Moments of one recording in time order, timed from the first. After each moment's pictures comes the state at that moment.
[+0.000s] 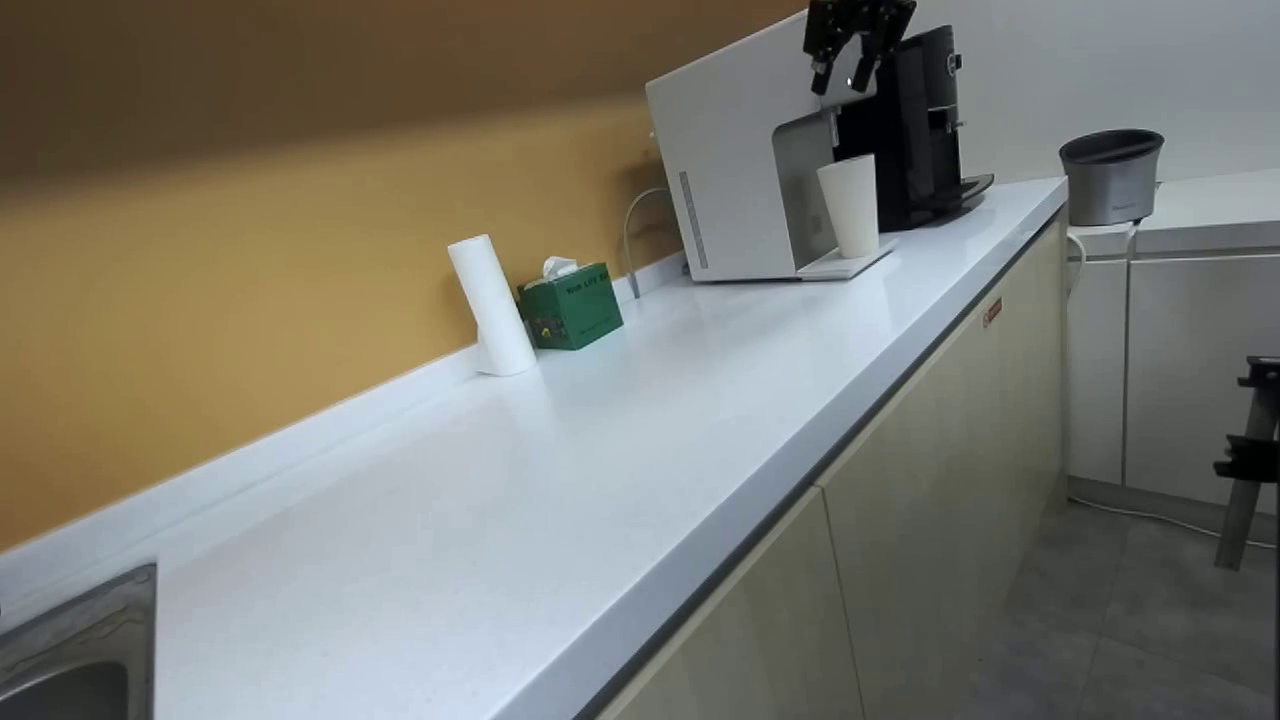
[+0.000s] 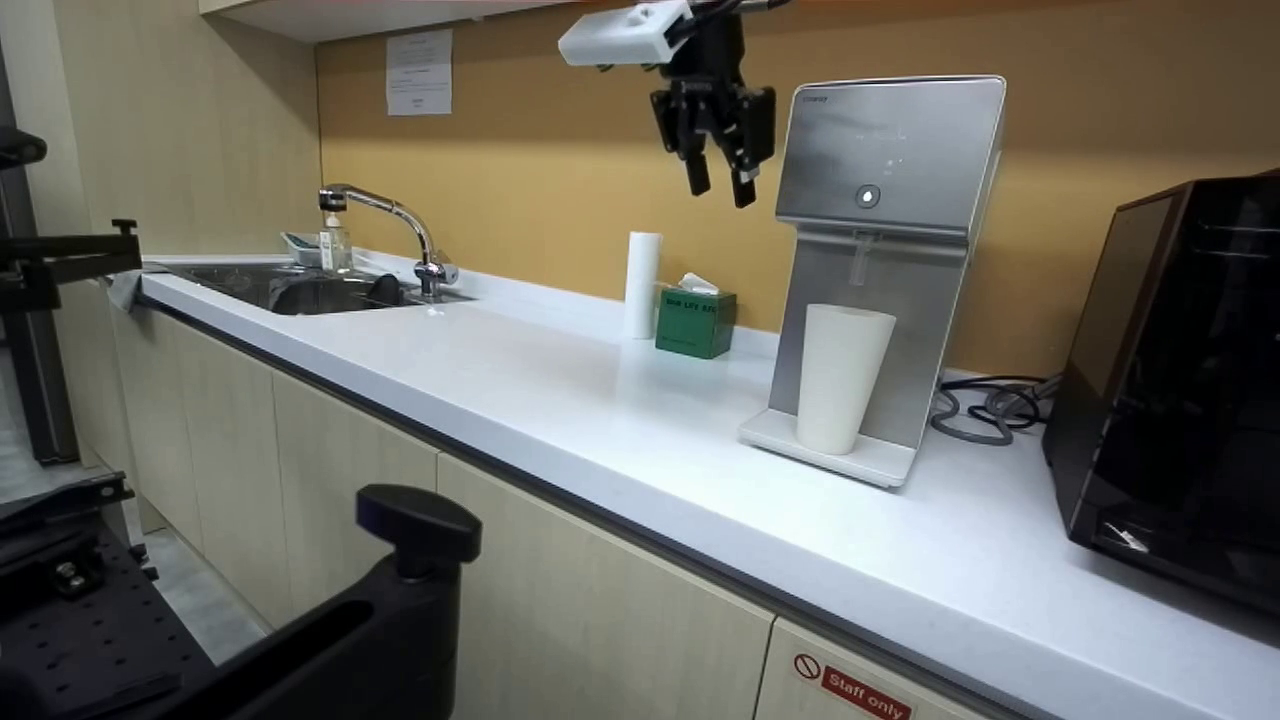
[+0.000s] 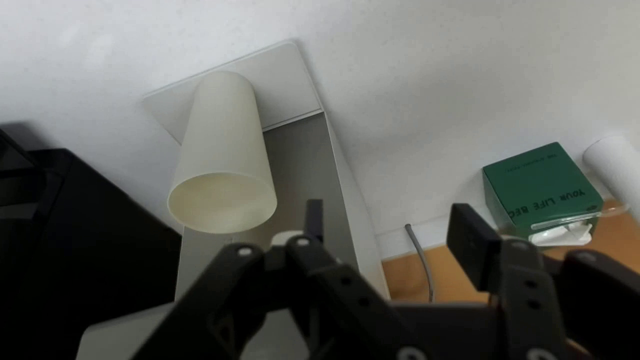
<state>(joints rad) -0.20 -0.16 -0.27 -2.20 0.27 2.56 -0.32</state>
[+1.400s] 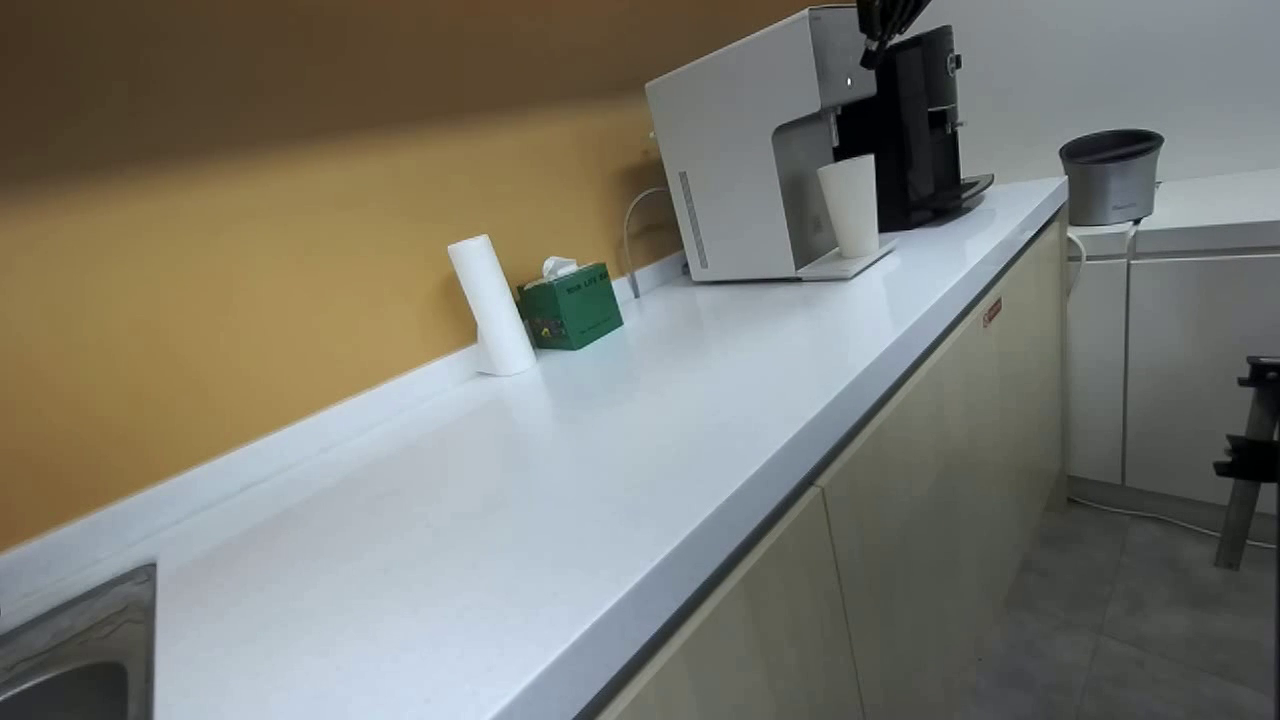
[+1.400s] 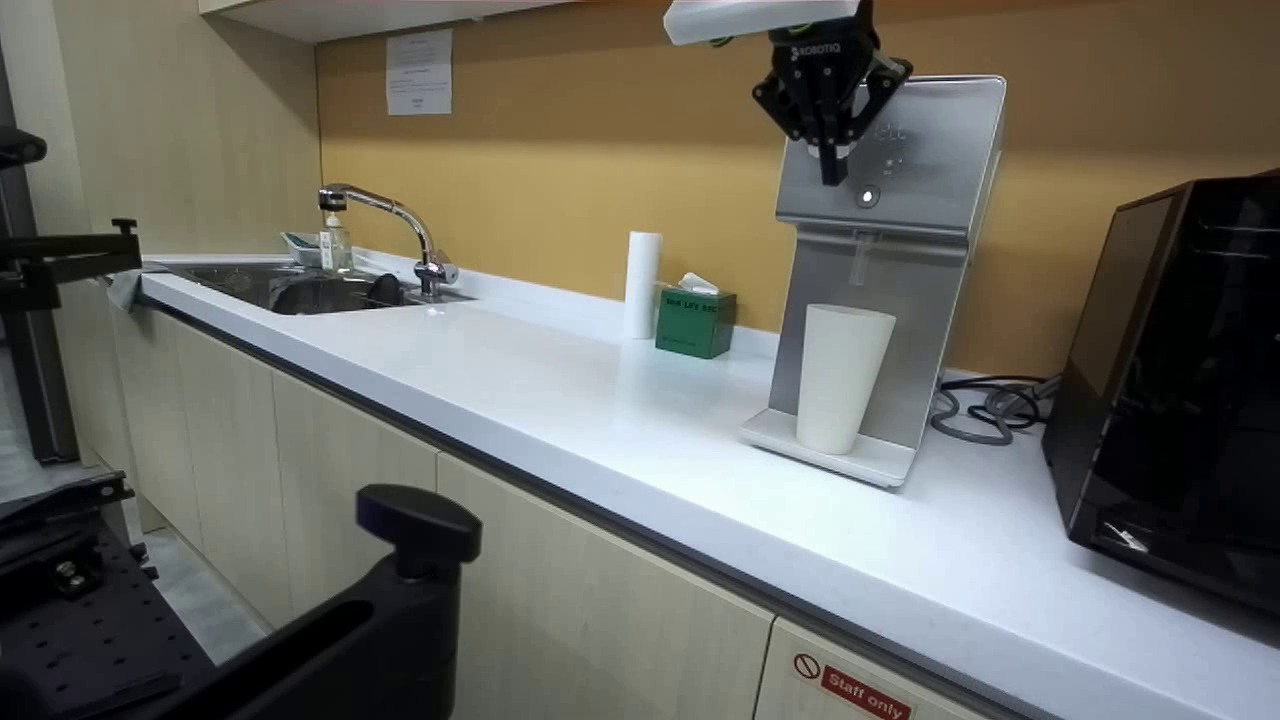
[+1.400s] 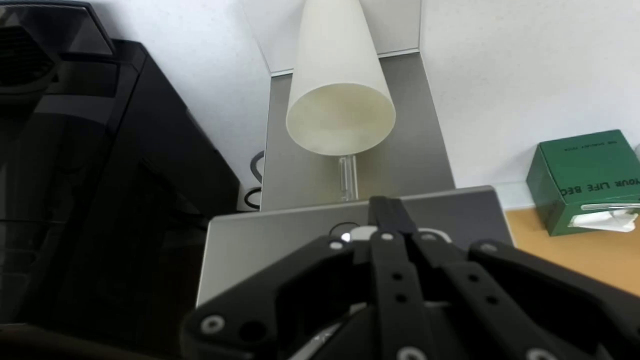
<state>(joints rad) -0.25 -0.04 -0.38 -2.04 0.47 2.56 -0.75</state>
